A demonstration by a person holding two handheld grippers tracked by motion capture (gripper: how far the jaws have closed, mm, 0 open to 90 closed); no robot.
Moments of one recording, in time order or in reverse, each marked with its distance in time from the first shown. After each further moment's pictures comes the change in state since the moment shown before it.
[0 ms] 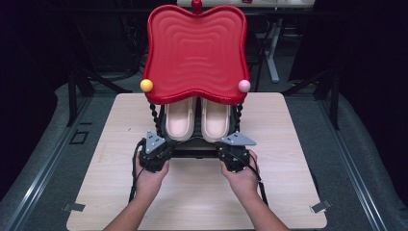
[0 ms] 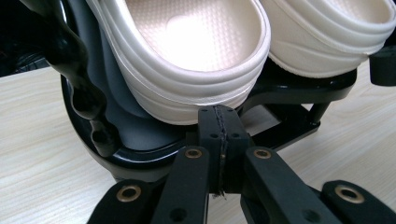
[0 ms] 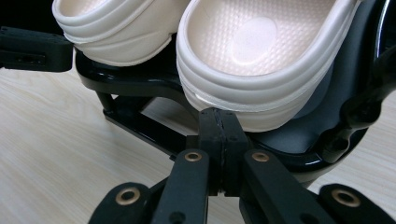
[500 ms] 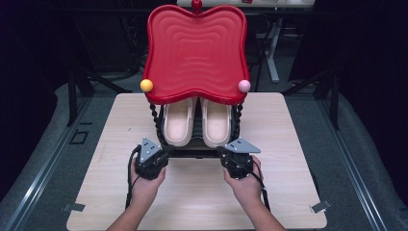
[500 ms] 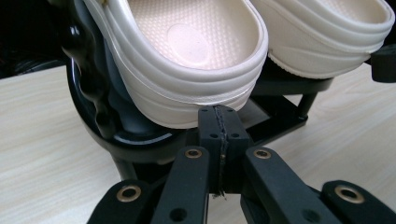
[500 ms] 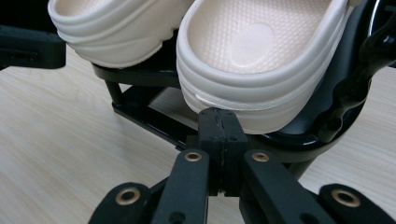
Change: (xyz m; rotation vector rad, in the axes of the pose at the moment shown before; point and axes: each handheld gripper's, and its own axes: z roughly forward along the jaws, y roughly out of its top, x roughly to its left) left arm 0.000 -0.005 -0.019 -0.036 -0.020 -0.005; right arm 0.003 -0.009 -0.018 -0.017 0.004 -0.015
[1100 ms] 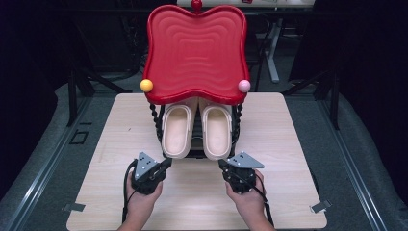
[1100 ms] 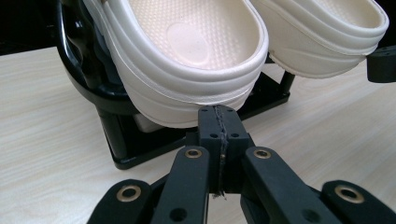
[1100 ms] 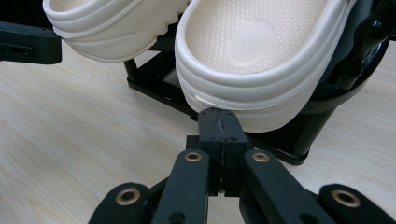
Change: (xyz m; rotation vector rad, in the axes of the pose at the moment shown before) left arm -0.009 -0.031 -0.021 0.001 -0.028 -0.011; right arm 0.009 -0.030 -0.017 0.019 0.032 0.012
